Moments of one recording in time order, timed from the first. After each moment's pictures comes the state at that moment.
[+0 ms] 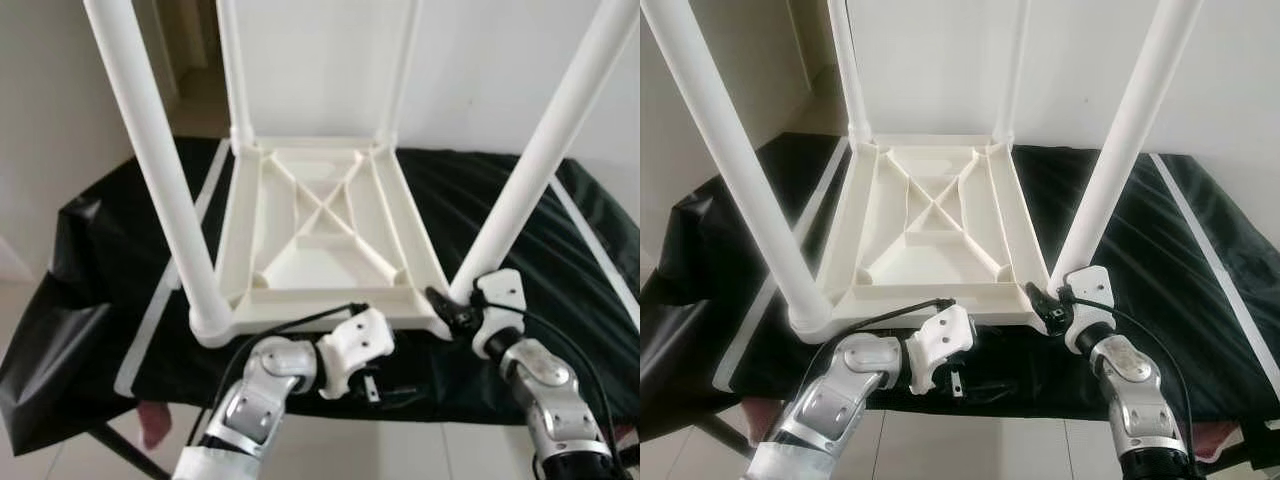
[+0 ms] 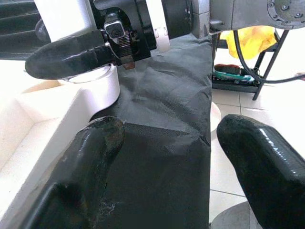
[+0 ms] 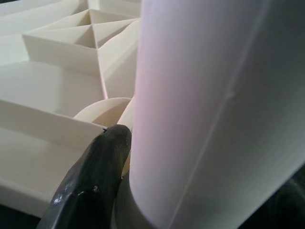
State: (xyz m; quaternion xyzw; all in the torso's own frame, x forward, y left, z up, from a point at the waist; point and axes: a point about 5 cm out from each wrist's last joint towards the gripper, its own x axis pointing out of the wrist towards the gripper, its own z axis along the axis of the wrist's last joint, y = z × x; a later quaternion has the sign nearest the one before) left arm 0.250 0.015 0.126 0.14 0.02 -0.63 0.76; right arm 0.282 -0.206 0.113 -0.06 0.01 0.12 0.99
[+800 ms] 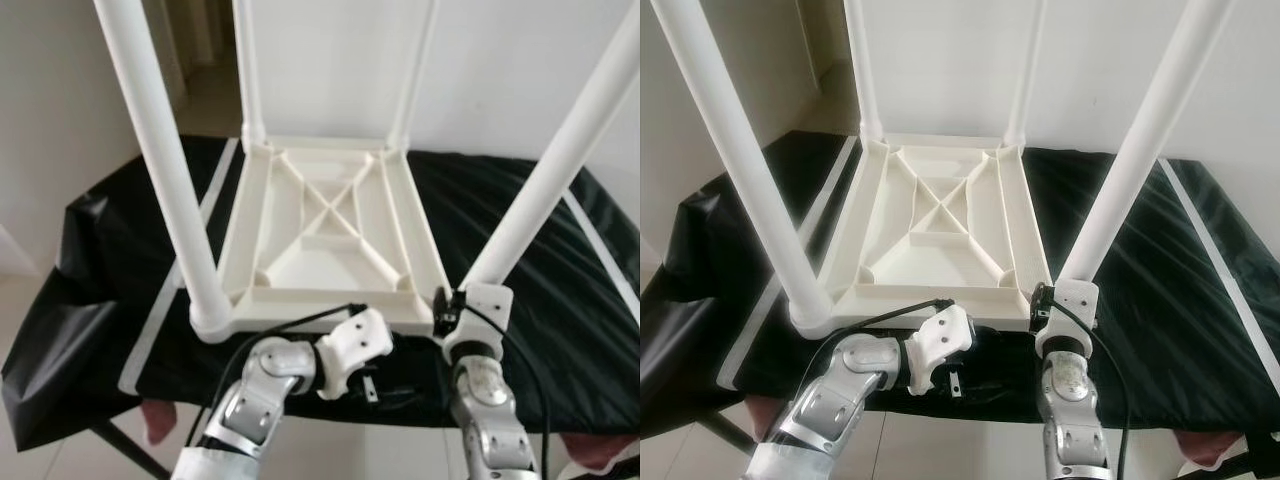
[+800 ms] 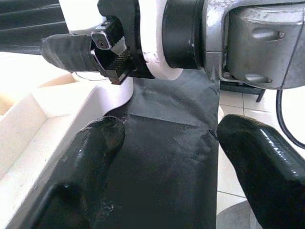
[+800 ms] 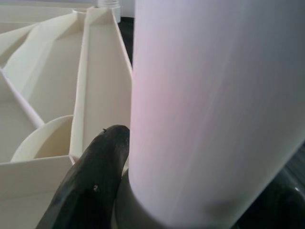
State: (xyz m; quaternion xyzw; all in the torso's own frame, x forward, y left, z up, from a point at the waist) left arm 0.250 0.016 0.125 0.14 0.03 -0.63 0.76; right arm 0.264 -0.168 0.110 0.01 0.01 -0.16 0.99
